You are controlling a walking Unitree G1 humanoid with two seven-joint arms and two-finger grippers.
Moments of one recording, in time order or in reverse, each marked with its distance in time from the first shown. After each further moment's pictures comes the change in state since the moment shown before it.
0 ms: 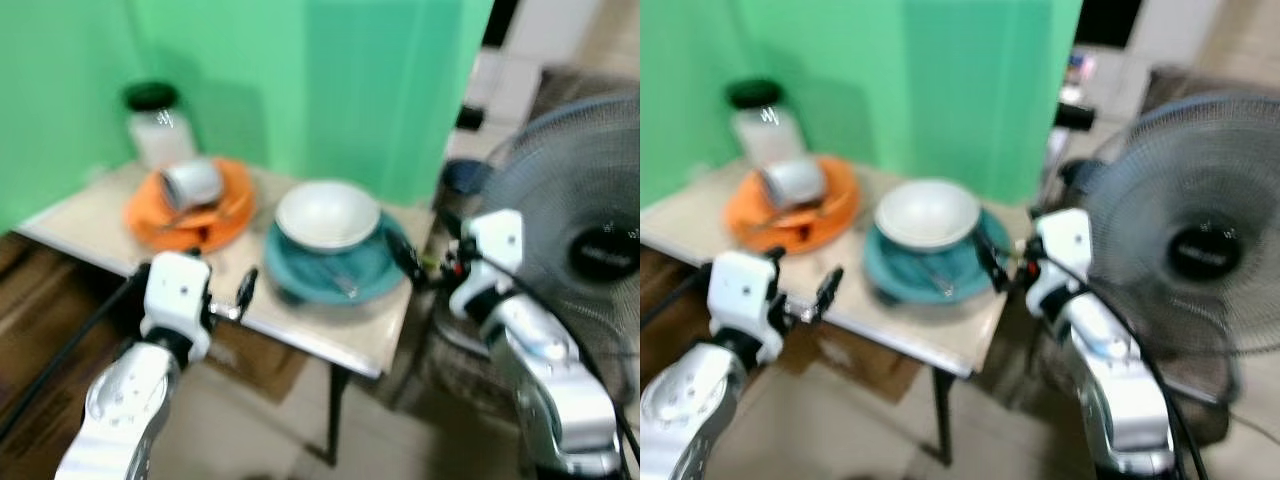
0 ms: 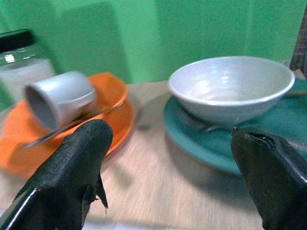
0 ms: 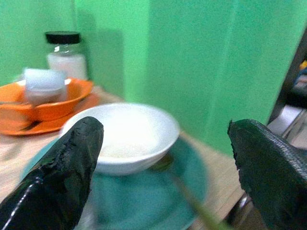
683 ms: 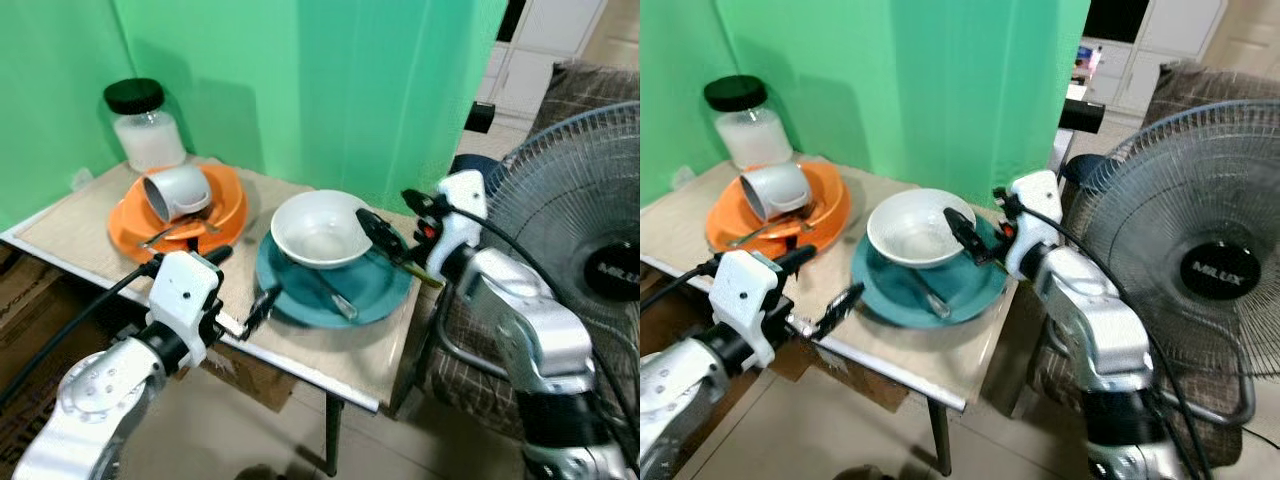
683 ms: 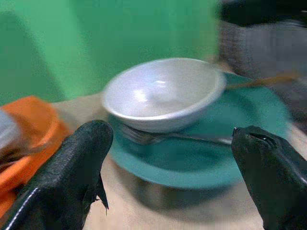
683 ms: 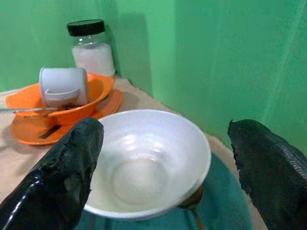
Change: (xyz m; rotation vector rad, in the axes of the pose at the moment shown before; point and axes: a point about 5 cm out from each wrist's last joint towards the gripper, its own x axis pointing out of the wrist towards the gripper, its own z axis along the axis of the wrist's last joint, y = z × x) left arm -0.010 0.001 0.016 0.073 0.003 -0.355; right arm 0.053 0.003 0.009 0.124 0.106 0.154
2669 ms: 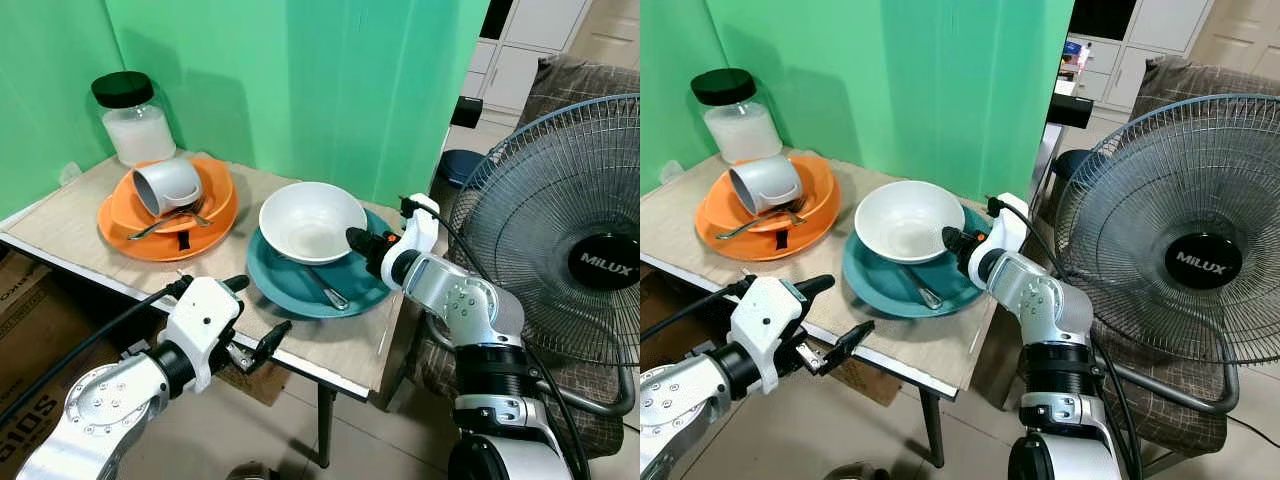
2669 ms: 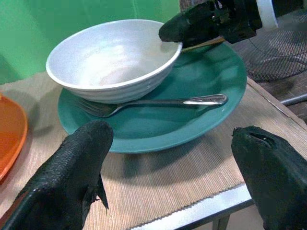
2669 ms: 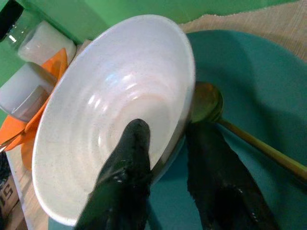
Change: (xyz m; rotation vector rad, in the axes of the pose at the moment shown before) left arm -0.003 -0.012 -0.013 0.044 0.111 -0.074; right arm 0.039 0.010 -0.045 0.631 0.261 -0.169
